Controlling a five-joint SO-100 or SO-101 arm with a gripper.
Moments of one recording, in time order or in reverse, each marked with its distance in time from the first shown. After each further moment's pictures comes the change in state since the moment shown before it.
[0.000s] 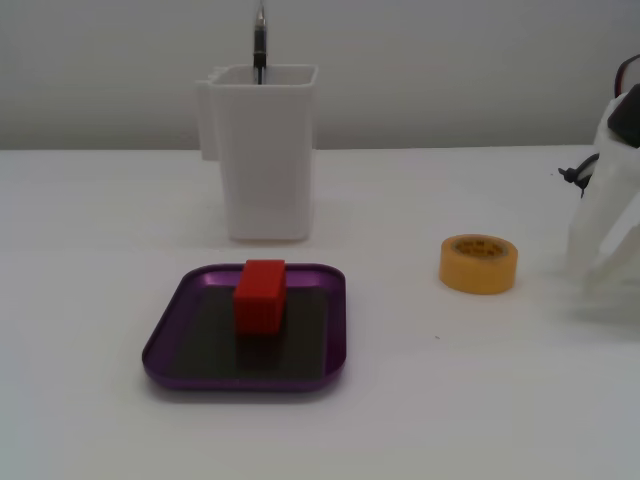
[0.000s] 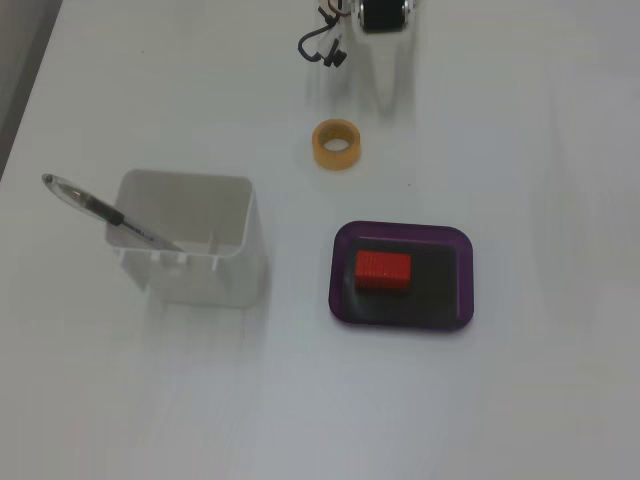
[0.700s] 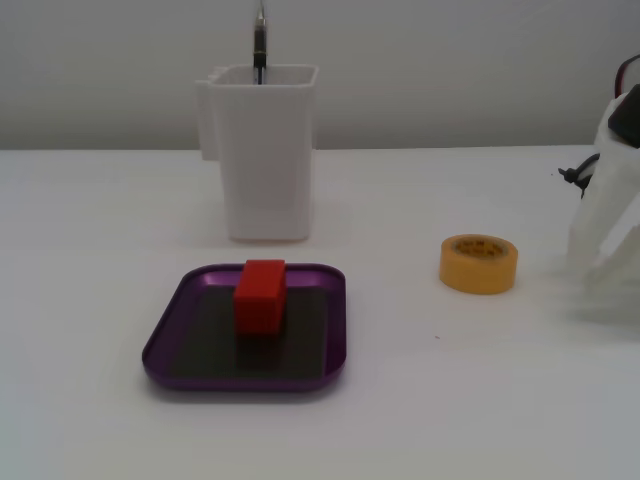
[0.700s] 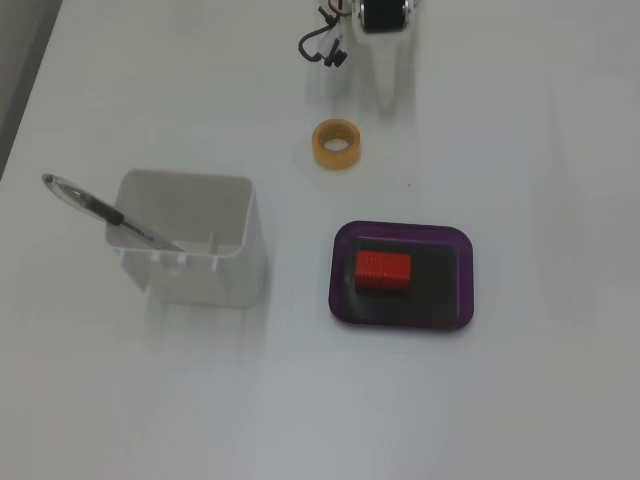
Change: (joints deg) arm -0.2 0.0 -0.4 0.0 0.0
